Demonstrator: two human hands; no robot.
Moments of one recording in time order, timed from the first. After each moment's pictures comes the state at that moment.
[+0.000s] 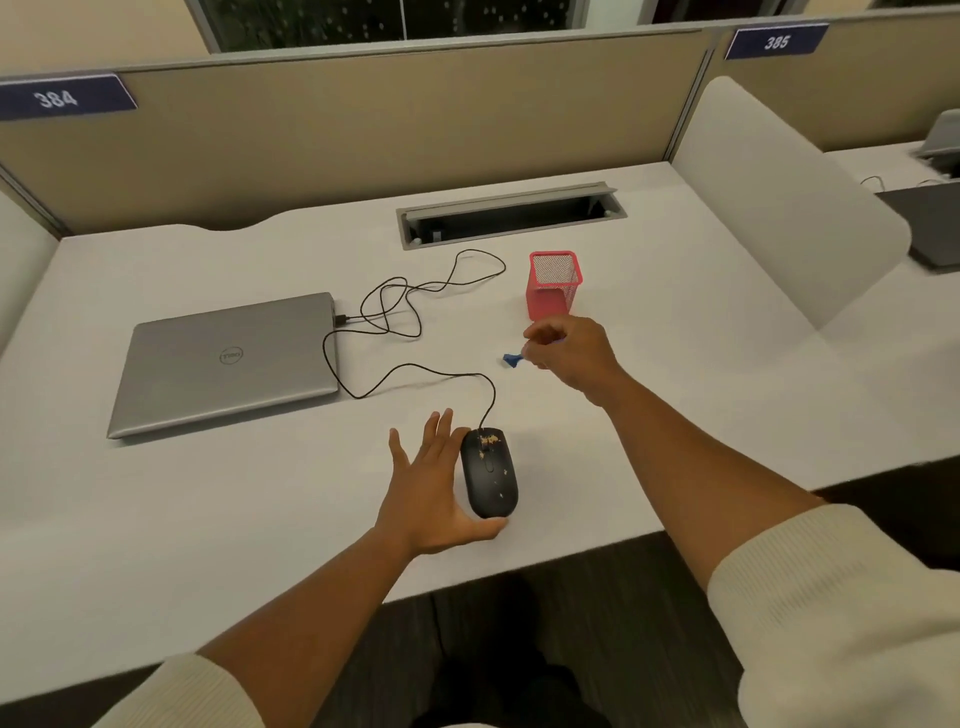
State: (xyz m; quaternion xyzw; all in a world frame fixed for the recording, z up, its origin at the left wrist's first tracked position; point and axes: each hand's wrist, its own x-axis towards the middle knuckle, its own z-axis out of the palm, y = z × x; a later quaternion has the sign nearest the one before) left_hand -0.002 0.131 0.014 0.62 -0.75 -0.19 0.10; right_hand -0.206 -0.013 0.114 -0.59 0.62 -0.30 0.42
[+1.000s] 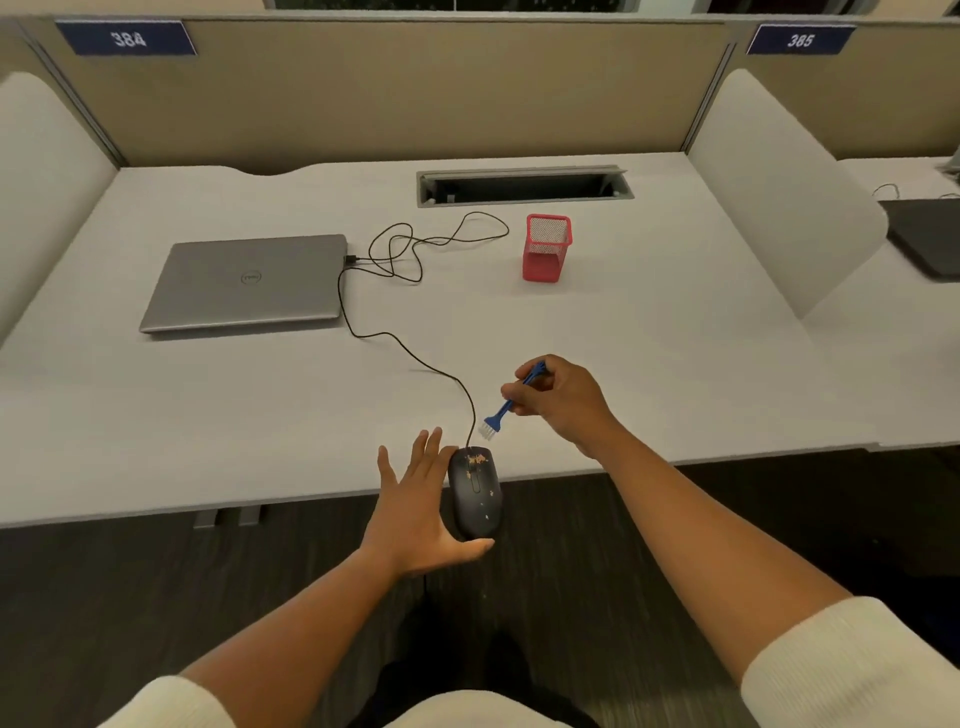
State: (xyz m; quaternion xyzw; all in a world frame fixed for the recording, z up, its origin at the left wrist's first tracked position) left_hand -0.069 0.265 -0.001 0.67 -0.71 -0.19 0.08; right_hand -0.260 0.125 0.102 -0.57 0.55 -0.28 0.55
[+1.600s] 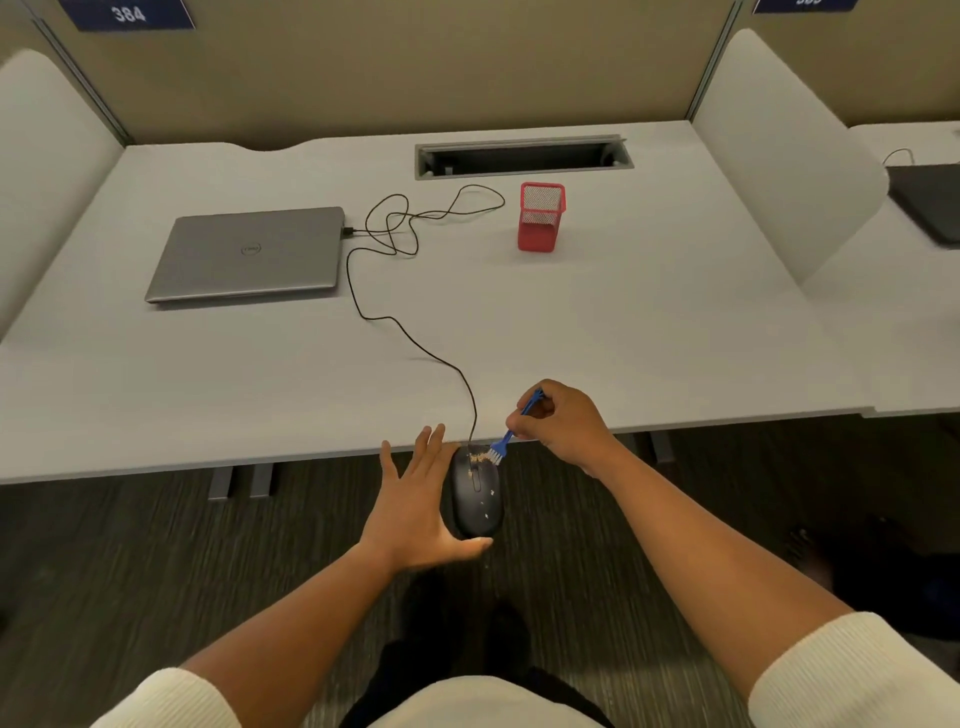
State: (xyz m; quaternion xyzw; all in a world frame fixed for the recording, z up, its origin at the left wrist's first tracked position) left_hand -0.095 0.305 -0.004 0.66 -0.73 -0.19 0.05; right_hand -0.302 0.180 0.069 -0.62 0.56 -0.19 0.52
